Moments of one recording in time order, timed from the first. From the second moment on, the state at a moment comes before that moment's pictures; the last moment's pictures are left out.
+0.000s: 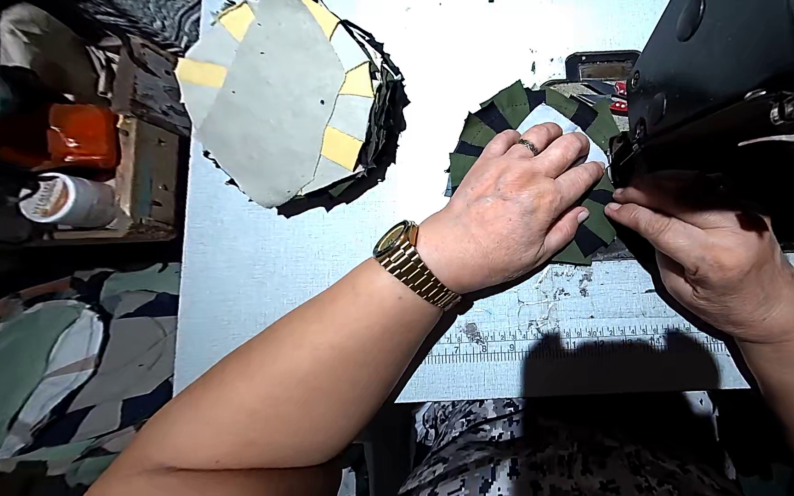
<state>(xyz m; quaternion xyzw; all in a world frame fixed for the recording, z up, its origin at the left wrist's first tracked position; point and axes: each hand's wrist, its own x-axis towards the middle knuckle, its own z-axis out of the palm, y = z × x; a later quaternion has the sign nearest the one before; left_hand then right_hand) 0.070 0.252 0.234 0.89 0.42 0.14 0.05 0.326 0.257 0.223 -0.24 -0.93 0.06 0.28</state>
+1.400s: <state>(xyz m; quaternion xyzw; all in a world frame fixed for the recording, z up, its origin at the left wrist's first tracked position) 0.068 0.251 0.239 0.92 0.34 0.17 0.08 0.328 0.259 0.221 -0.25 -0.93 0.05 0.27</state>
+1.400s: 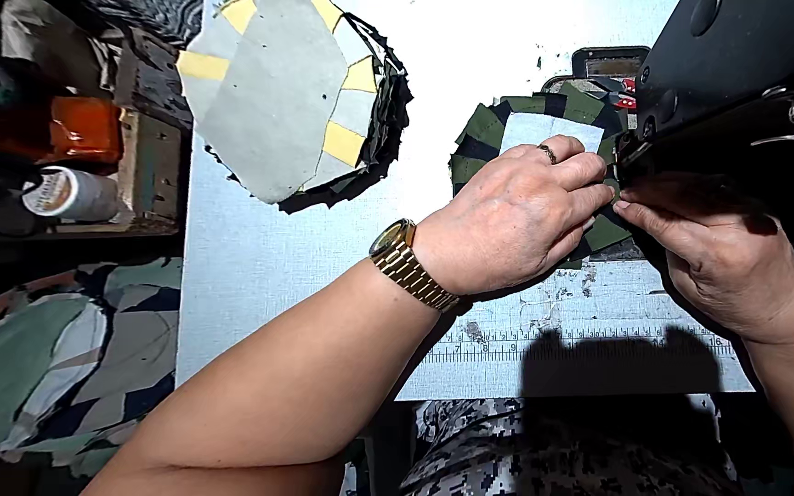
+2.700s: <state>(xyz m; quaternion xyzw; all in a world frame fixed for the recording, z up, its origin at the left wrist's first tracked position) 0.056 0.258 0.240 0.92 0.32 0.22 0.09 0.327 0.259 0.221 -0.25 -0.93 0.05 0.26</state>
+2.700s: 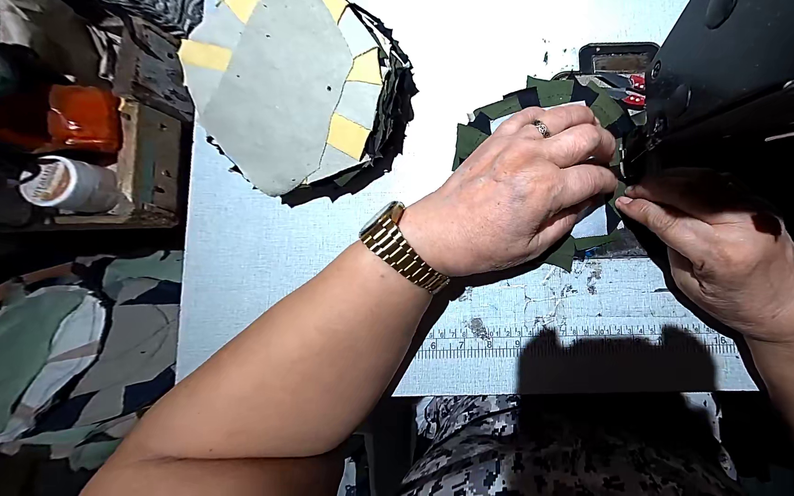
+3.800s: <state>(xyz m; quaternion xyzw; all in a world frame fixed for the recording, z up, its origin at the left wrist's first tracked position) 0.069 0.254 0.237 0.90 0.41 0.16 0.03 0.325 0.259 0.224 -0.28 -0.92 0.04 0.26</state>
